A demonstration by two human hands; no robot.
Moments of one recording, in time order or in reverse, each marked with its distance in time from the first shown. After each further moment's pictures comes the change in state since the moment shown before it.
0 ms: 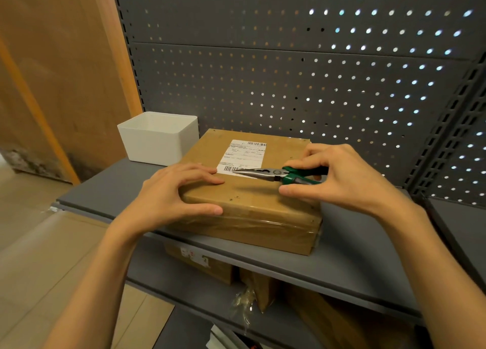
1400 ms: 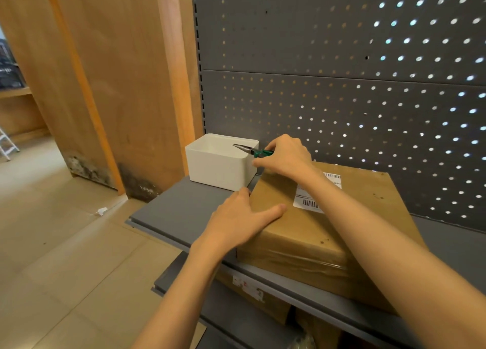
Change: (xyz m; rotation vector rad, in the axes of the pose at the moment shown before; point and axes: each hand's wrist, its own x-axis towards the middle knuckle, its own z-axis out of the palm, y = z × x) left_hand 0.022 -0.032 0.001 -0.096 0.037 -0.505; right_hand 0.203 -0.053 0.121 -0.049 0.052 0.274
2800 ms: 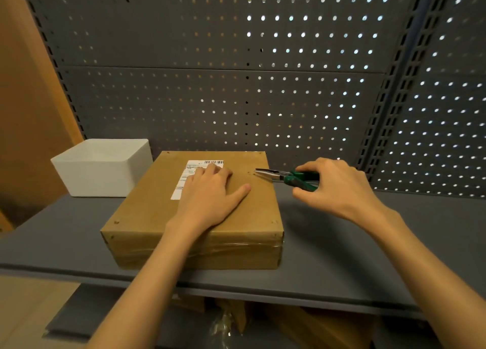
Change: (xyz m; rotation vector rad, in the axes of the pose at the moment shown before) left_hand 0.014 0.111 0.083 0.422 0.057 0.429; right_hand -0.178 0.170 -0.131 -0.391 0.253 0.125
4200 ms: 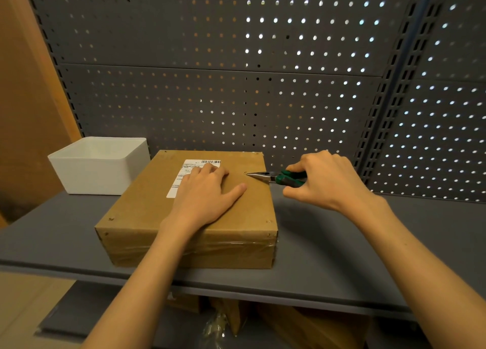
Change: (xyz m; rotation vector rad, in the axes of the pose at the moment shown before) left_hand 0.001 -0.001 0.001 -0.013 -0.007 0.007; right_hand 0.016 -0.002 -0.004 -0.155 -0.019 -0.171
